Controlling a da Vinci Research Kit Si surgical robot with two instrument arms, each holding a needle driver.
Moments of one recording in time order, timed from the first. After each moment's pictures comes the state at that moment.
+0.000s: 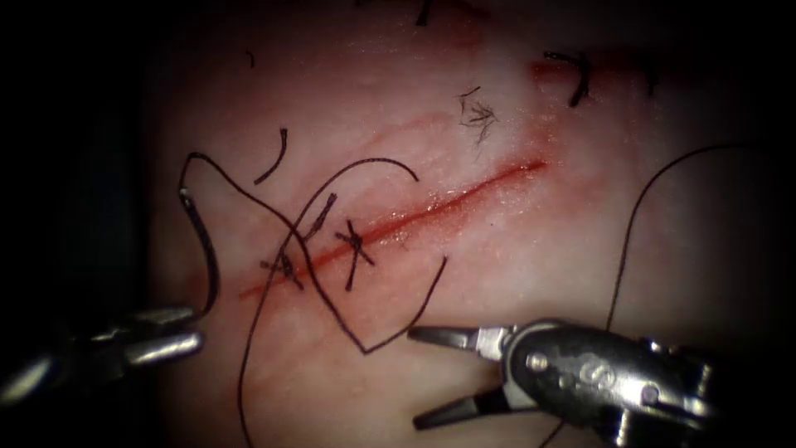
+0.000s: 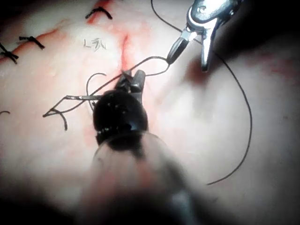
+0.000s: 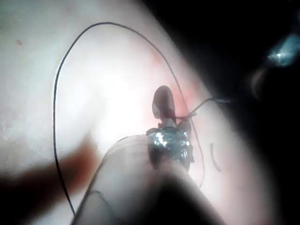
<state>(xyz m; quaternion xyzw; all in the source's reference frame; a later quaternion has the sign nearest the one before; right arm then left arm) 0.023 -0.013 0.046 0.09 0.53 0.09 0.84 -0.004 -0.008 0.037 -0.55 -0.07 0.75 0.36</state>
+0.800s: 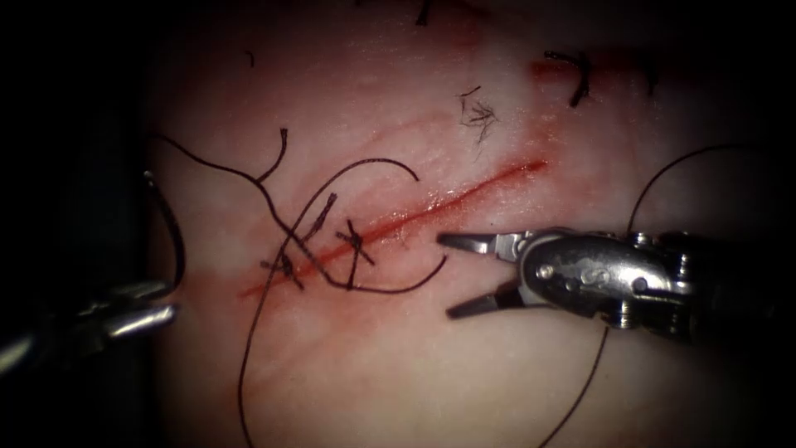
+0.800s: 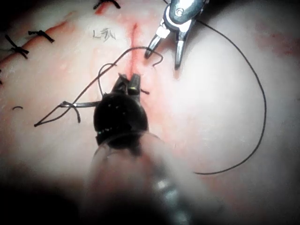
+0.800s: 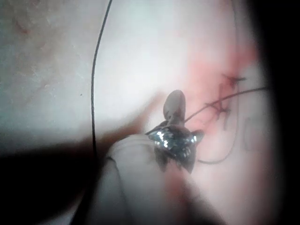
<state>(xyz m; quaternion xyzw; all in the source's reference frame) 0.023 -0.011 0.057 0.02 0.49 -0.06 0.87 -0.003 -0.008 0.039 -0.52 -0.06 0.77 0.37</state>
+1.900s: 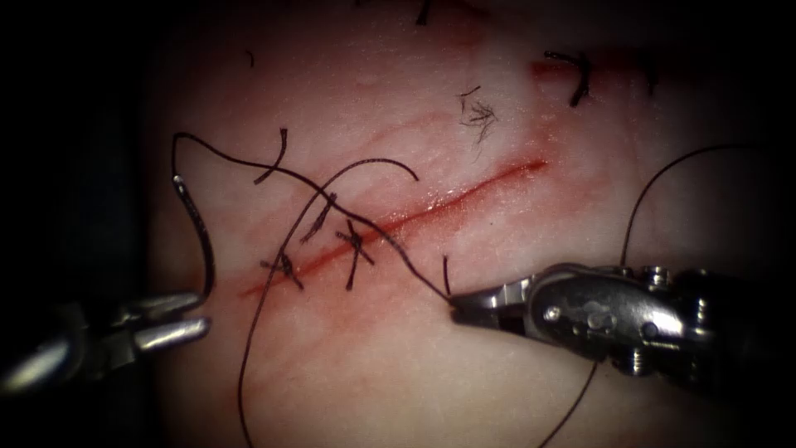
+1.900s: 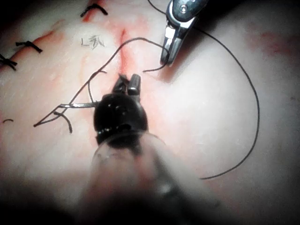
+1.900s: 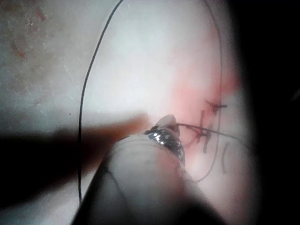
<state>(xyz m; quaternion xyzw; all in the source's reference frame) 0.021 -0.012 0.053 0.03 0.40 -0.06 0.91 -0.005 -0.008 0.039 -0.52 -0.06 0.78 0.35</state>
